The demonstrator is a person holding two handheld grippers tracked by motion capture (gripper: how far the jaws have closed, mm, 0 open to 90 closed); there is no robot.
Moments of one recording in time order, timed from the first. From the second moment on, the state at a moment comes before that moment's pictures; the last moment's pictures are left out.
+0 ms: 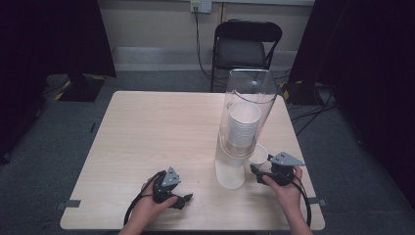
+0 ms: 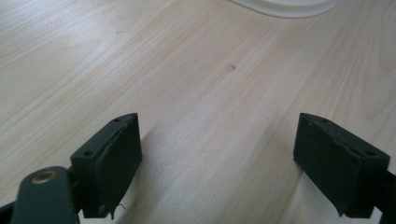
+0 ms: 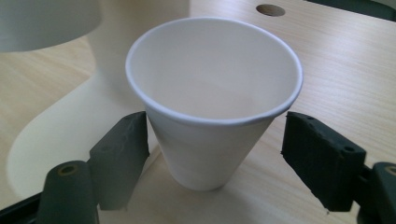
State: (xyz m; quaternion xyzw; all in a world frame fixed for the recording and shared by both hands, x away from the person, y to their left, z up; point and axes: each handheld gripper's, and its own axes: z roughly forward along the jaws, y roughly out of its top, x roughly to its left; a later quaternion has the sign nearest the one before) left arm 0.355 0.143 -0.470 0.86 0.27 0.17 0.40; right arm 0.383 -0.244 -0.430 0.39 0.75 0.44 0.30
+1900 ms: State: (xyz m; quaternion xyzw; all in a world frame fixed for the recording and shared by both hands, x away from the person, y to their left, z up) left arm 0.355 0.142 -0.470 0.86 0.27 0.17 0.40; right arm 0.368 -0.197 -0.418 0.32 0.78 0.49 0.22
